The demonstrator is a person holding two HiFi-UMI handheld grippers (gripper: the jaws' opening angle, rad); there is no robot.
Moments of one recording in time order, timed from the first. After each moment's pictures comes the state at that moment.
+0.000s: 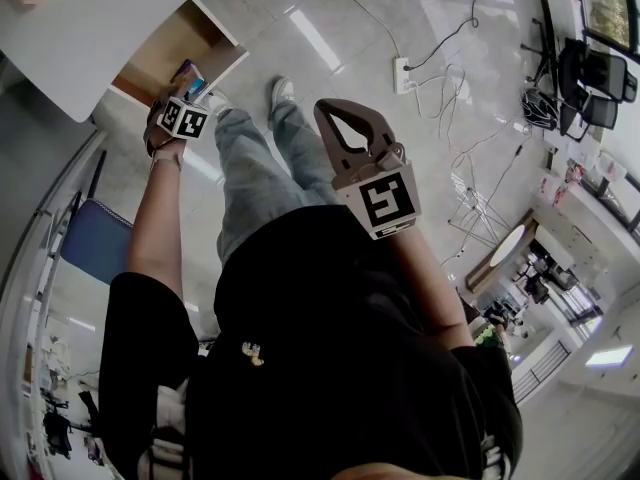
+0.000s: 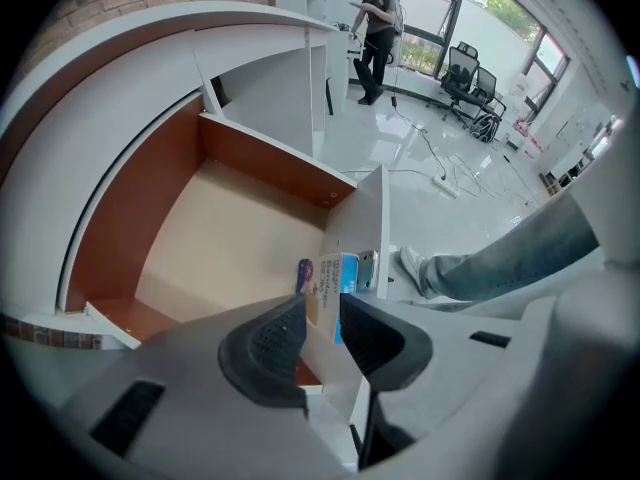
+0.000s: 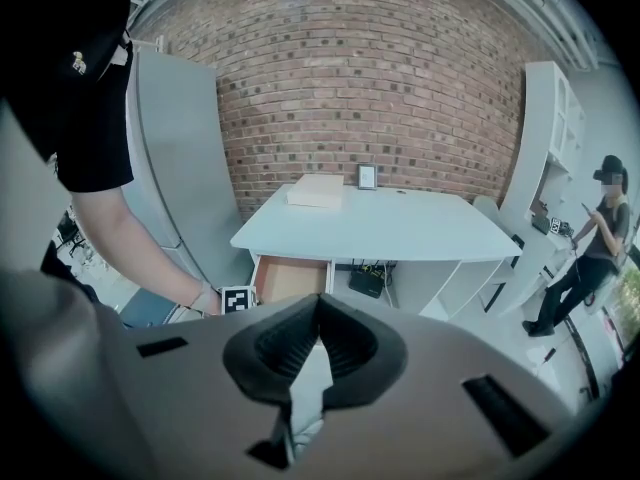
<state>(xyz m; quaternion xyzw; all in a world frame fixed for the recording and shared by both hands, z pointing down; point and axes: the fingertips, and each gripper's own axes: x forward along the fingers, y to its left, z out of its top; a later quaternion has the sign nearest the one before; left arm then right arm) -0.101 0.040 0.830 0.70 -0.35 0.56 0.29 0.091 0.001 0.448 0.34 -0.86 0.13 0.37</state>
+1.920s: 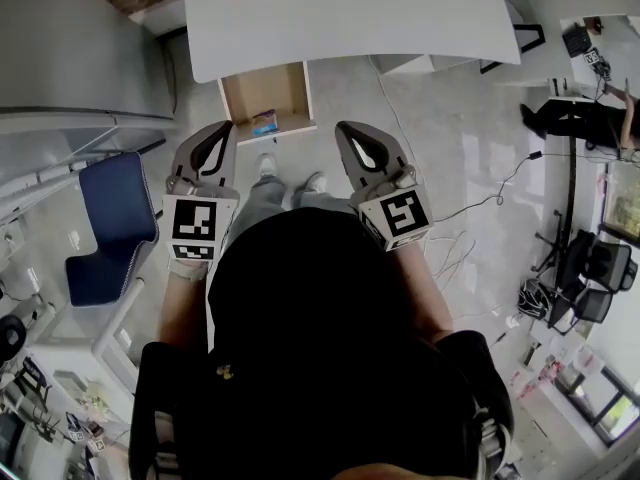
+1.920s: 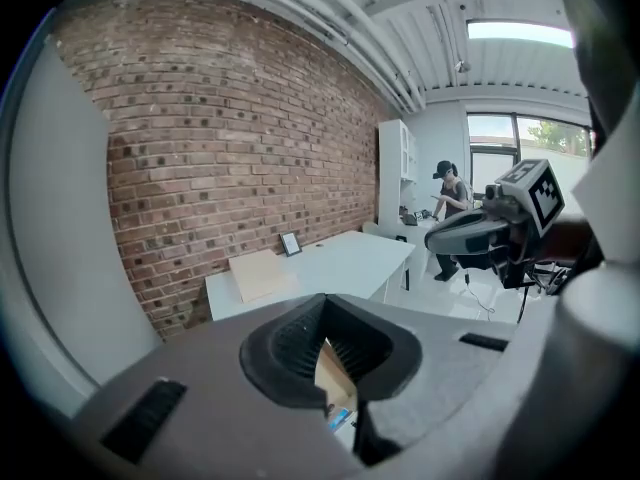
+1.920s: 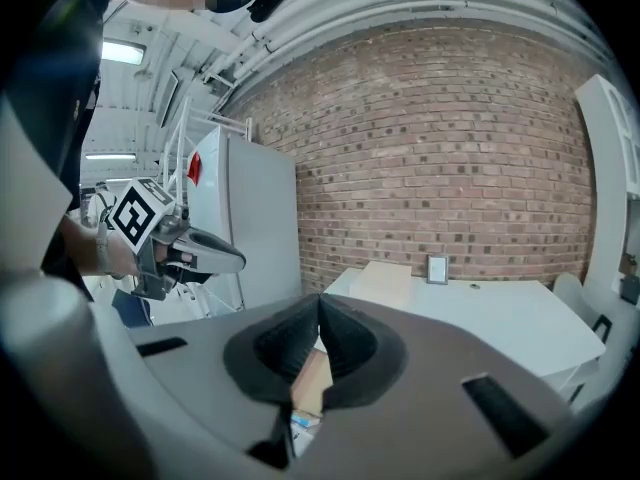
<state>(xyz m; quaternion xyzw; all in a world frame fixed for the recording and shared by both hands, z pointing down) -0.100 0.069 0.315 0.69 -0.68 0.18 0.15 0.034 -0.005 0.304 0.15 -0.97 0.03 0.17</state>
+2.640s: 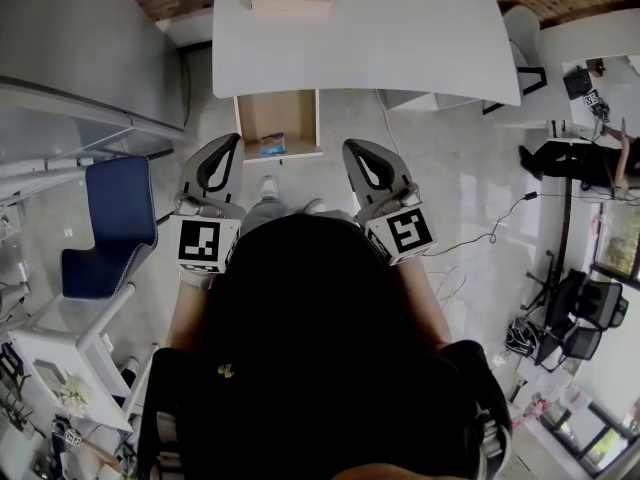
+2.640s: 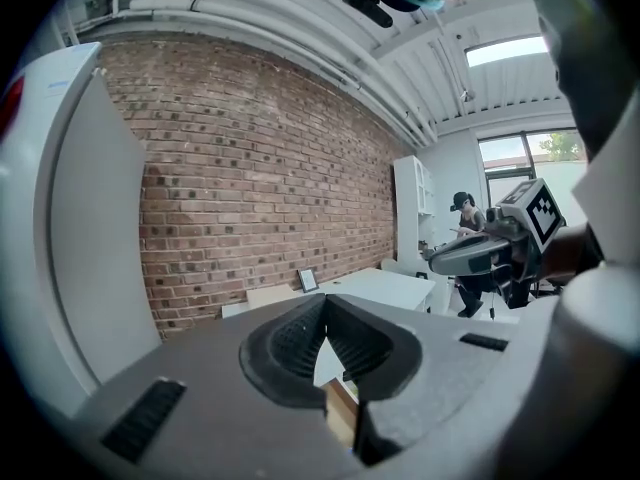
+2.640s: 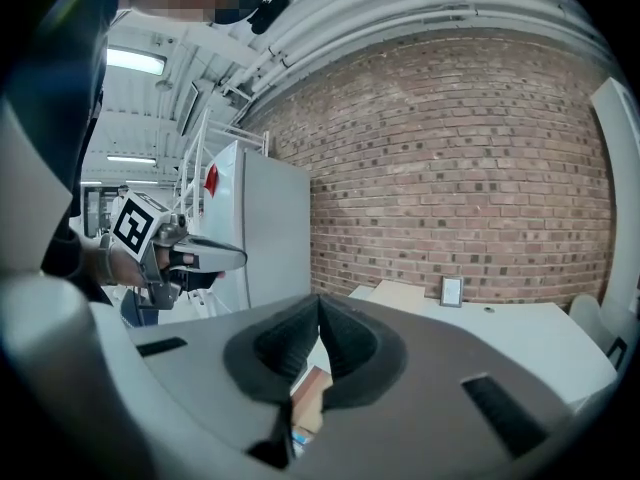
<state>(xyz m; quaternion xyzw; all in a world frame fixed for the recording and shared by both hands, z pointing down) -0.115 0.084 0.267 0.66 -0.74 0.08 0.08 0.018 -0.003 0.271 0.11 -0.98 0.00 0.14</state>
